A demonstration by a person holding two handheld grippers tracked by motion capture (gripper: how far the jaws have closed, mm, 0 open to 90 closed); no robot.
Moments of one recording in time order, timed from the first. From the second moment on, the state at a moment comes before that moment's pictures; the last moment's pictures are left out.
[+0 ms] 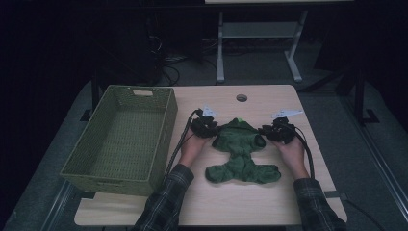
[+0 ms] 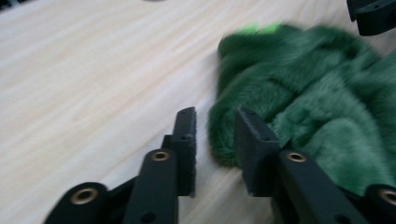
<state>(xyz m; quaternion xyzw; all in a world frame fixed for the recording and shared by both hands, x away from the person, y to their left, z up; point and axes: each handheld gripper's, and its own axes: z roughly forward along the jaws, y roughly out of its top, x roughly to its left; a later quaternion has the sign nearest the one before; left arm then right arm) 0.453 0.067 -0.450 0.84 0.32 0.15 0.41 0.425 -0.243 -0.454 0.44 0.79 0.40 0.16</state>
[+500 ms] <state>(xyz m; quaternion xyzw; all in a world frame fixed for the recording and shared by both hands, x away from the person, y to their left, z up) 0.402 0.088 -0.429 0.85 0.31 0.13 0.41 0.389 -0.231 -0.420 0.41 0.79 0.43 0.14</state>
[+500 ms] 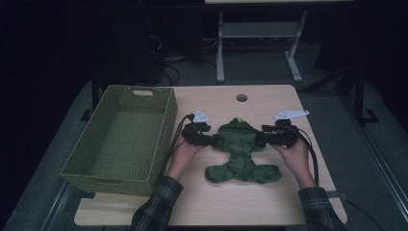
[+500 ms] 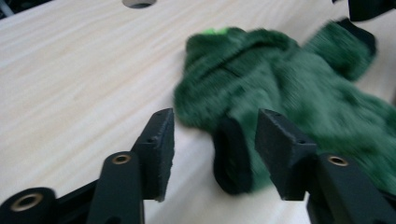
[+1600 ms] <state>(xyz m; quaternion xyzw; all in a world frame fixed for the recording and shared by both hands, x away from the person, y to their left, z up) 0.258 0.133 -0.465 0.87 0.28 0.13 0.38 0.311 -0.141 -0.426 0.30 0.85 0.43 0.06</state>
